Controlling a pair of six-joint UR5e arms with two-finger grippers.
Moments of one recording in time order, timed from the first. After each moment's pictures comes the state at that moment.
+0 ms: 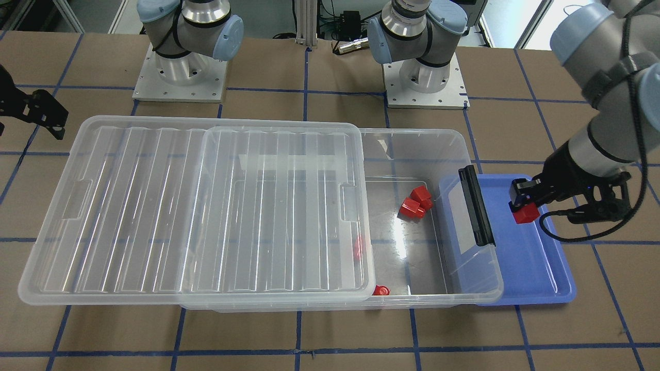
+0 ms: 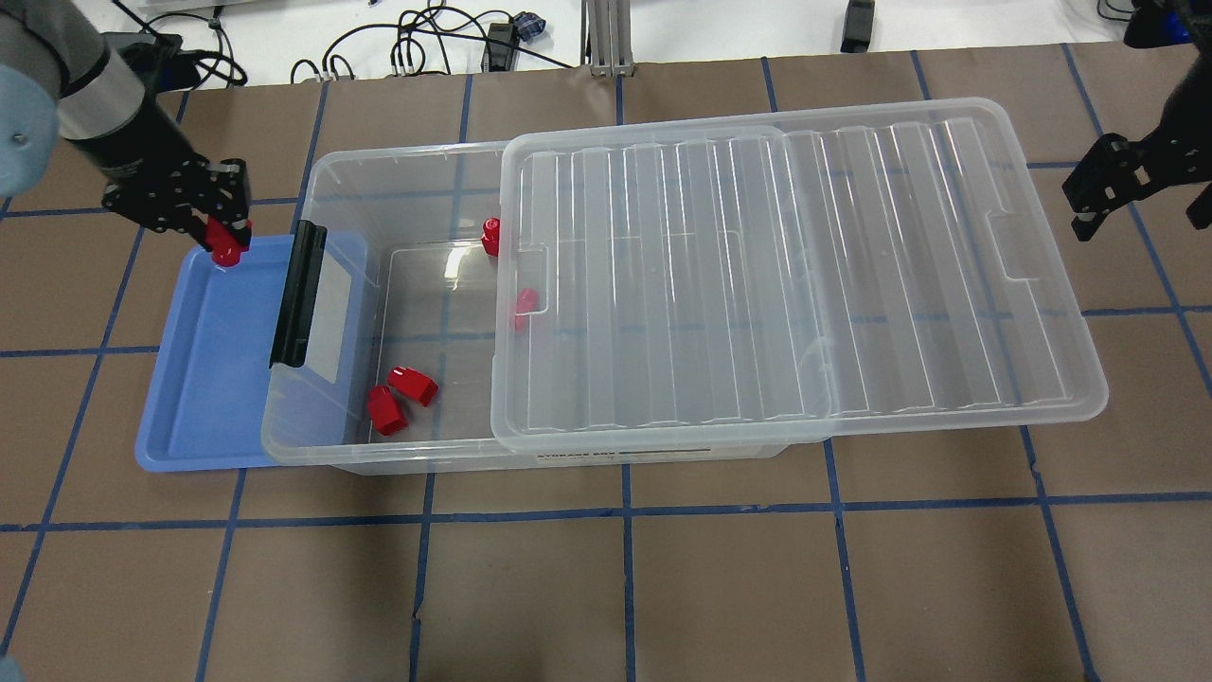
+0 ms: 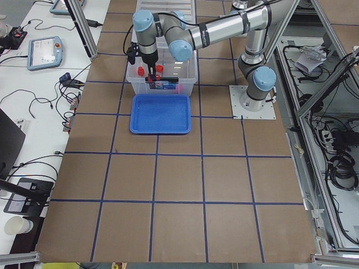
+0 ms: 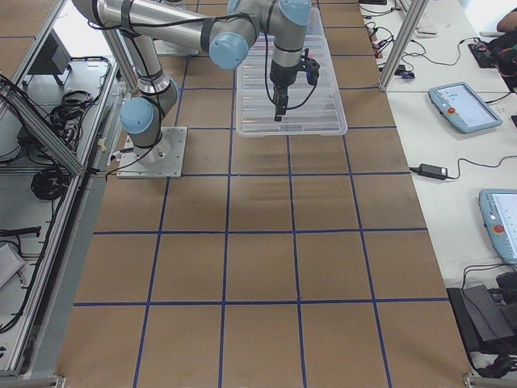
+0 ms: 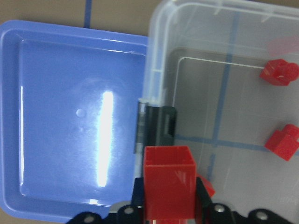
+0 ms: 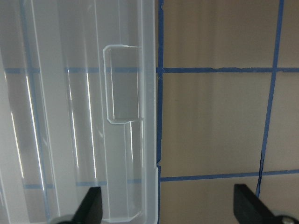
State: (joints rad) left arm -1.21 -1.79 -1.58 -1.42 1.54 0.29; right arm 1.22 -1.57 1.63 -1.59 -1.70 -0.36
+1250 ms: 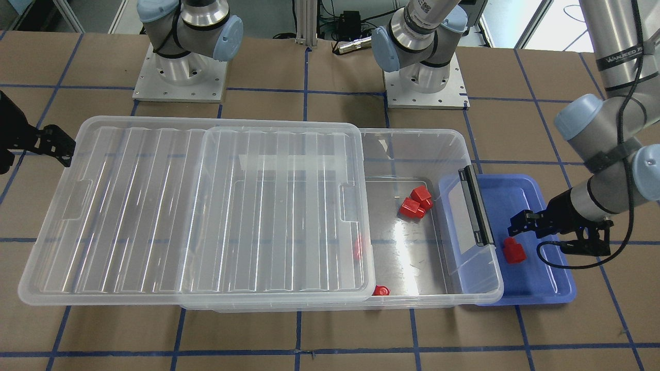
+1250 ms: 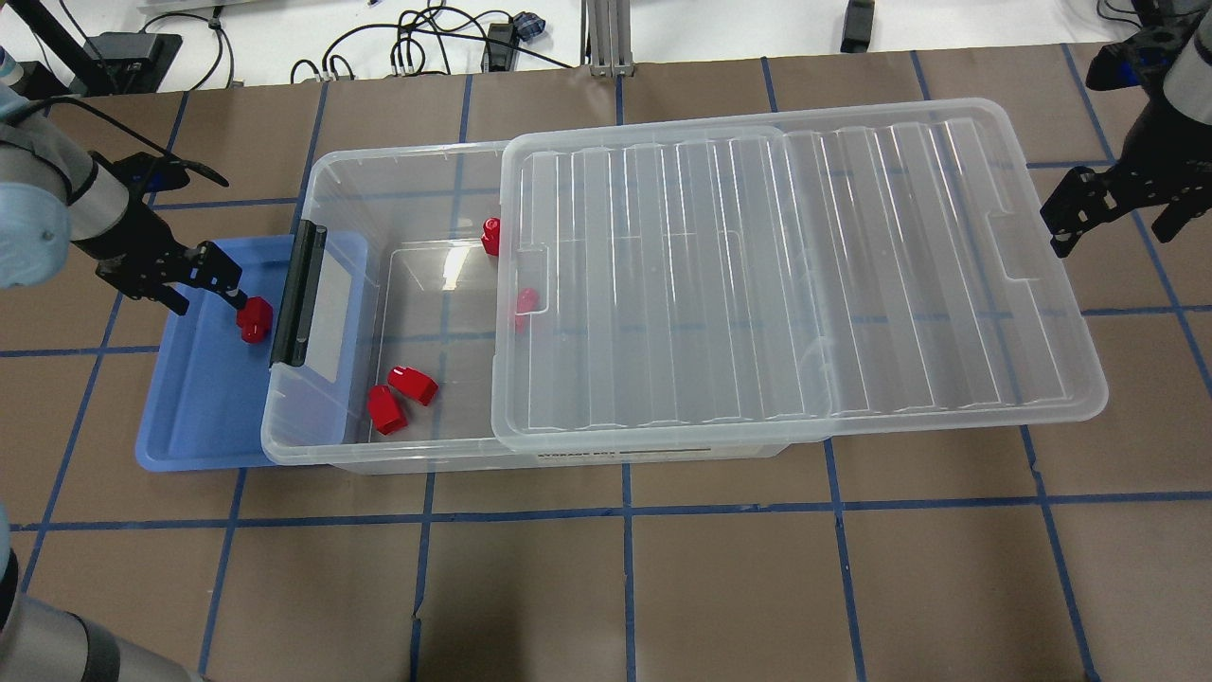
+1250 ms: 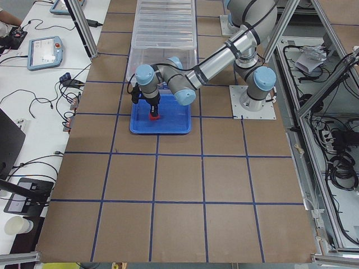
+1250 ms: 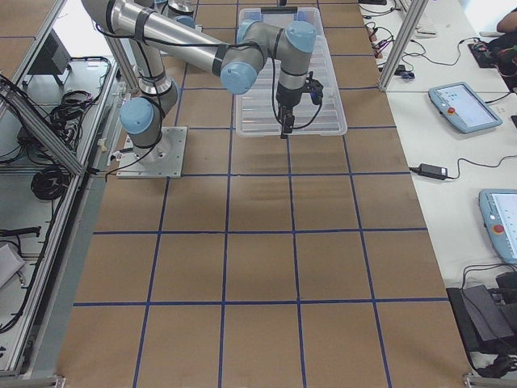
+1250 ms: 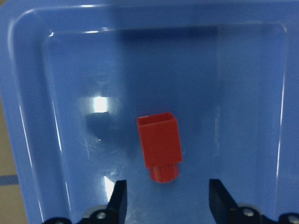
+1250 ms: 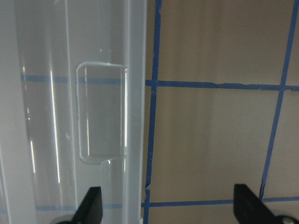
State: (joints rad) left arm -1.10 -1.90 -1.66 -1.32 1.52 0.49; right arm 1.19 -1.49 1.70 -1.76 -1.71 -0.44
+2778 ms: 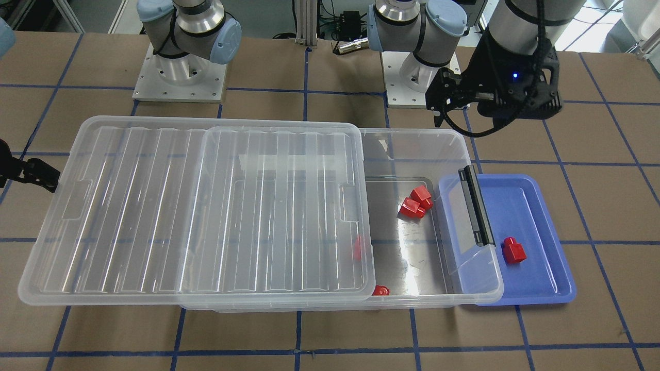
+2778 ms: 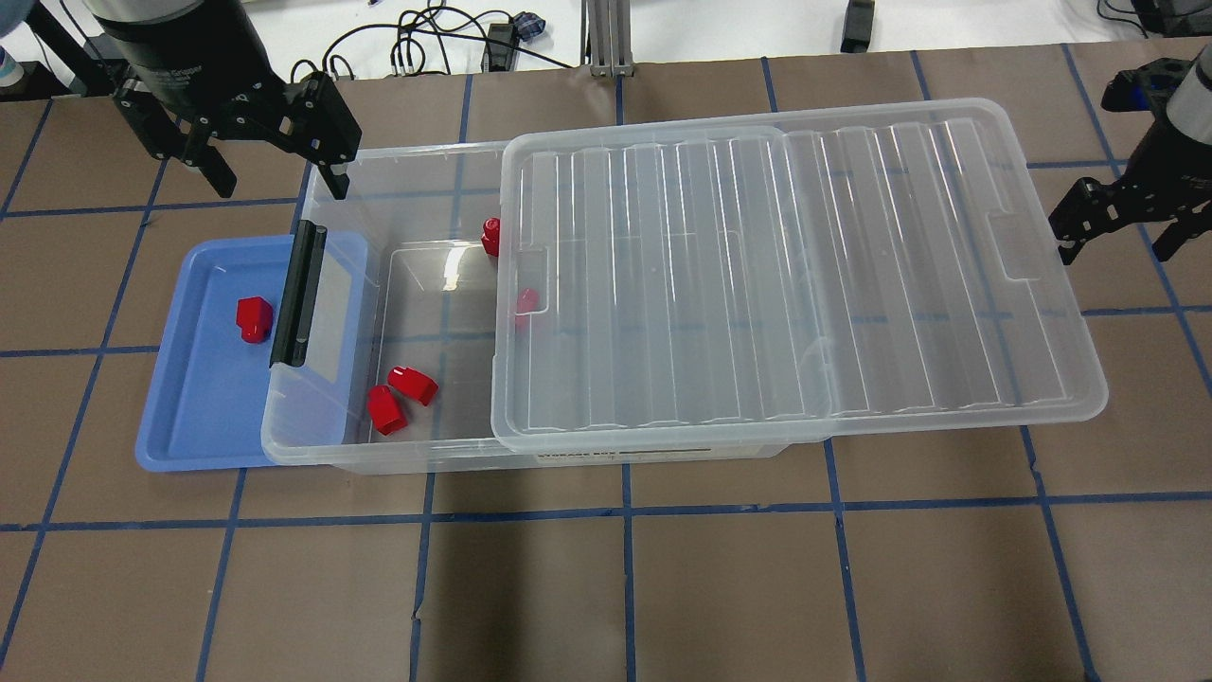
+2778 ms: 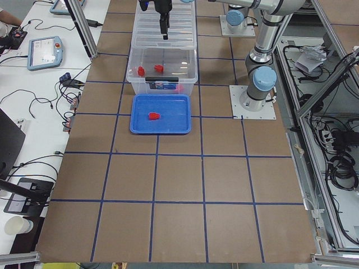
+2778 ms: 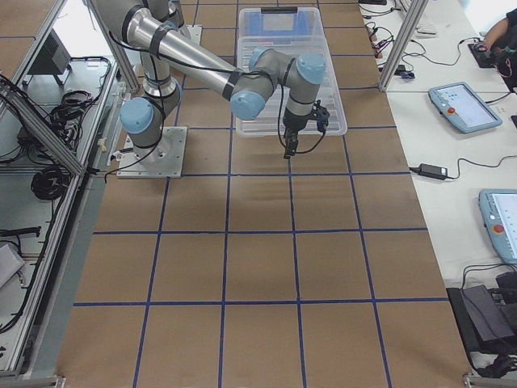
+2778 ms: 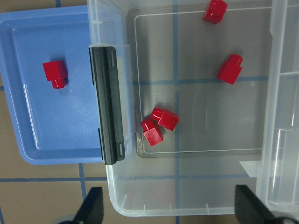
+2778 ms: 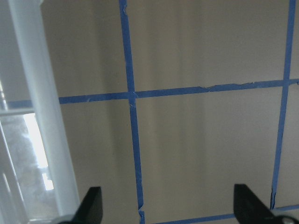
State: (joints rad) left arm -1.58 -1.65 -1.35 -1.78 1.61 0.05; right arm 1.14 -1.39 1.69 -1.80 -1.70 -0.37
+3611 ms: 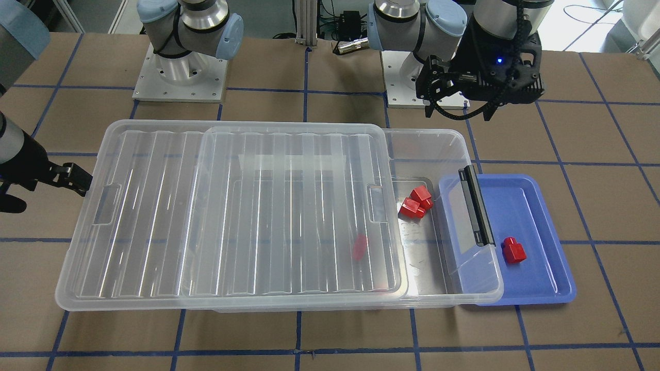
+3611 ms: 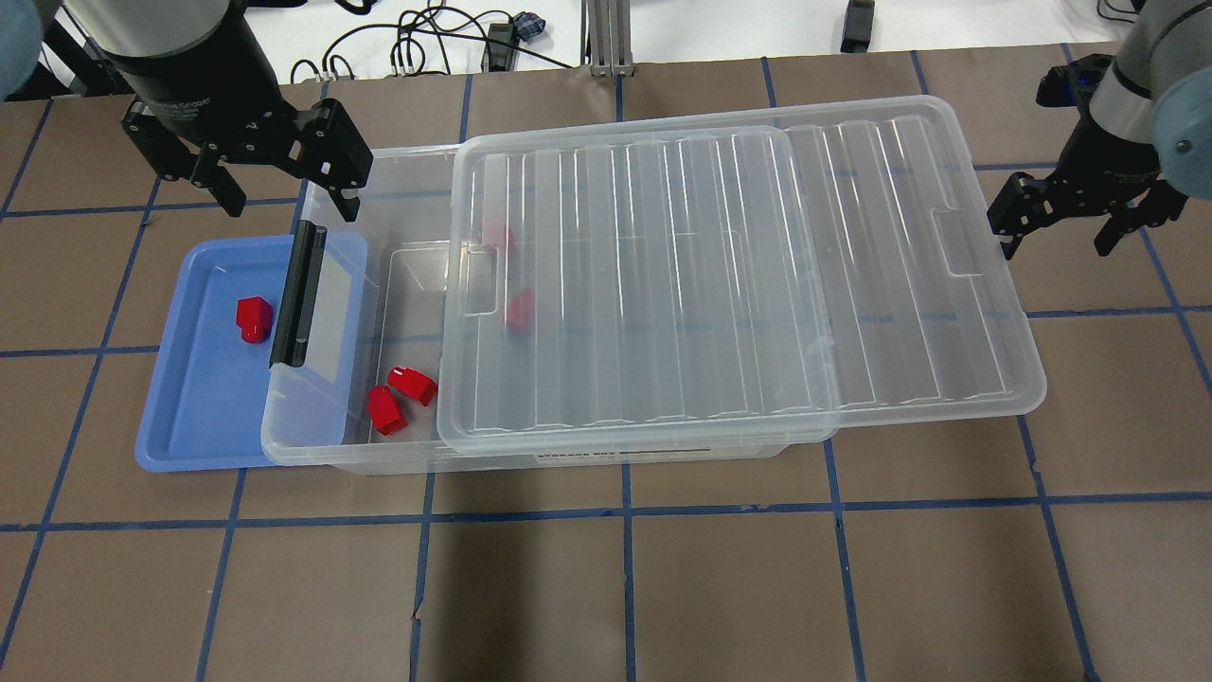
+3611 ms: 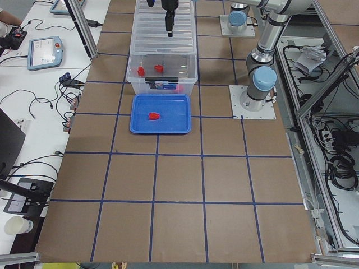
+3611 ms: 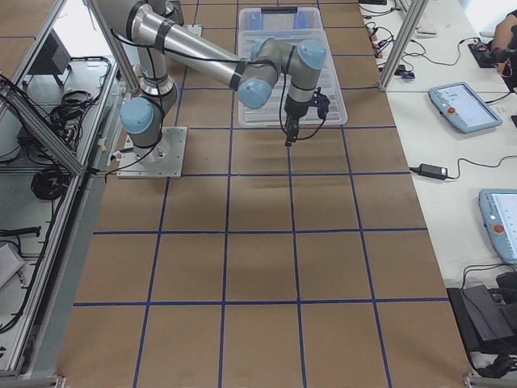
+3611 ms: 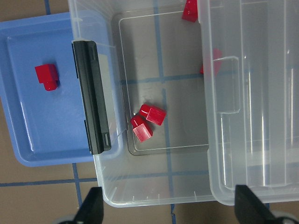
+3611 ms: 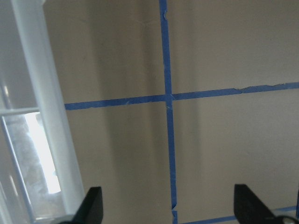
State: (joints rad) left arm -1.59 -1.60 -1.42 -1.73 1.61 0.06; right arm 1.27 -1.40 1.70 -1.79 -1.70 -0.22
